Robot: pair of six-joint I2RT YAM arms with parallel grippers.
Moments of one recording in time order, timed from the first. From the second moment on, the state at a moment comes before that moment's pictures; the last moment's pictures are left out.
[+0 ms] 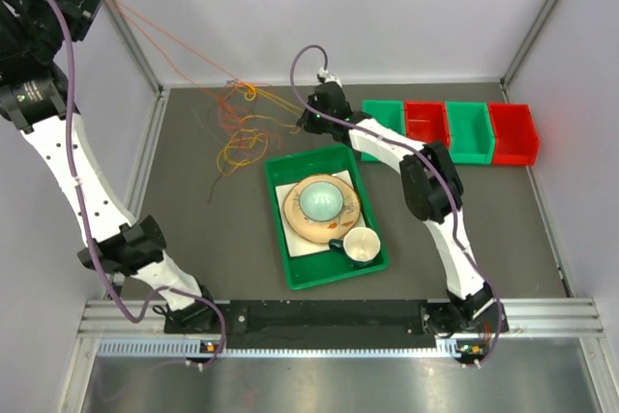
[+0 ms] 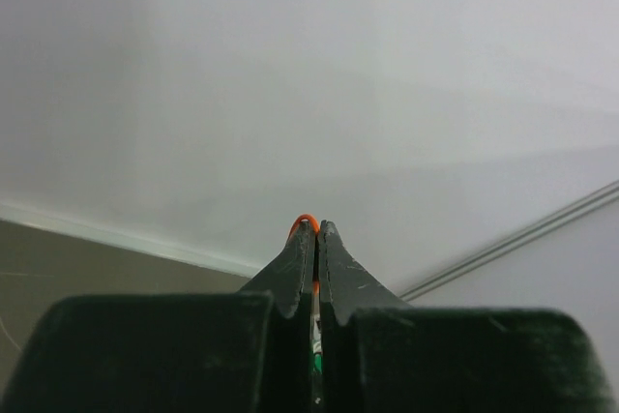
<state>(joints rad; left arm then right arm) 0.51 1.68 2.38 -0.50 0.65 -0.87 0.62 2.30 1.91 -0.10 -0.02 0.66</state>
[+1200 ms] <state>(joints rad) 0.19 1.80 1.66 -0.56 0.29 -0.45 0.61 1.61 1.47 -0.16 -0.14 0.54</state>
